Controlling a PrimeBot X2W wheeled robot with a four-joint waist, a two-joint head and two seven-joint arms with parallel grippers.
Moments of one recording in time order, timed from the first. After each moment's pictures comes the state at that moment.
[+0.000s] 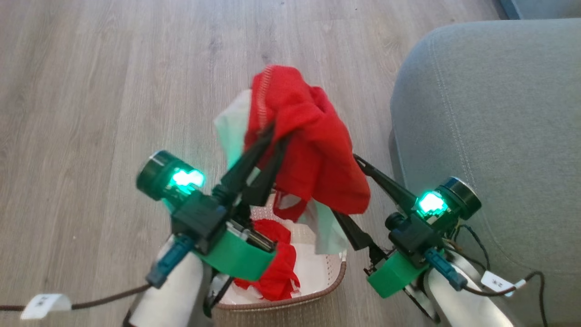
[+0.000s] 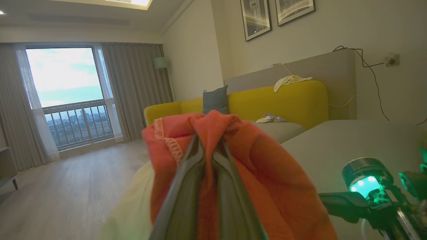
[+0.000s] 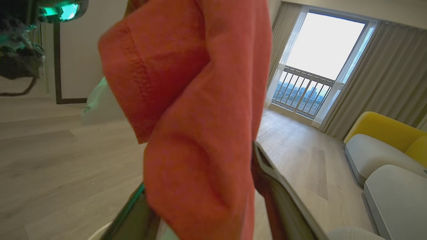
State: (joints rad) left arm -0.25 0.04 -0.38 -0.15 -0.07 -0.12 -0.26; right arm -0.20 -0.17 0.47 0.05 -0.06 0.13 -0.26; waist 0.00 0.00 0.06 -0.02
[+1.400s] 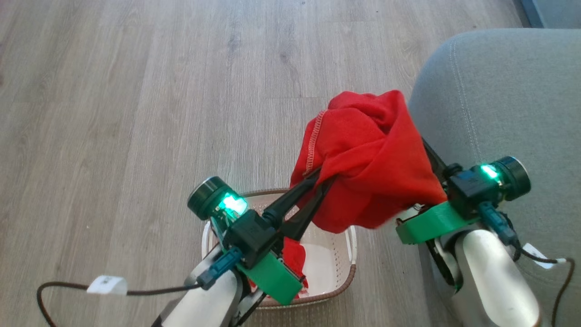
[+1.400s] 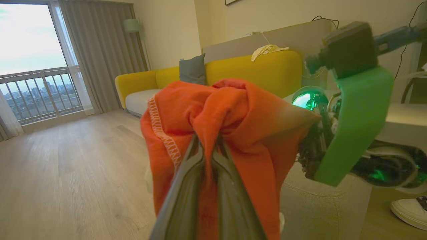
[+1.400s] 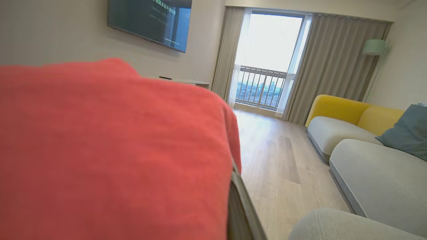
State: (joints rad) left arm -0.26 0.07 -0.57 -0.01 -0.11 -0.13 -0.26; right arm -0.25 -0.07 0.20 0.12 -0.03 0.13 -0.26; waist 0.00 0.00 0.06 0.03
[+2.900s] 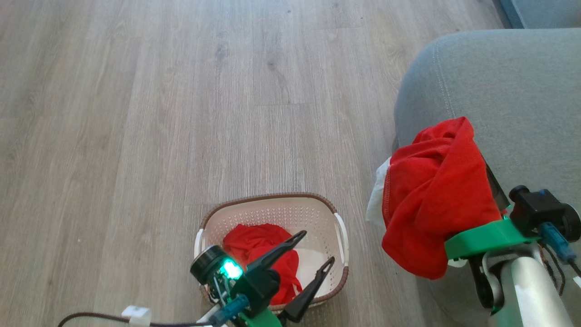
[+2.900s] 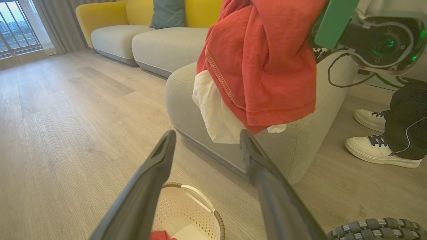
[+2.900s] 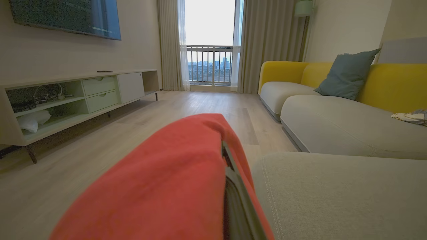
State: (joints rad) left arm -0.12 0.15 -0.66 0.13 -0.12 -0.13 -0.26; right arm -0.13 -0.06 -0.03 0.13 0.07 0.13 -0.26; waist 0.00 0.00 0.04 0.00
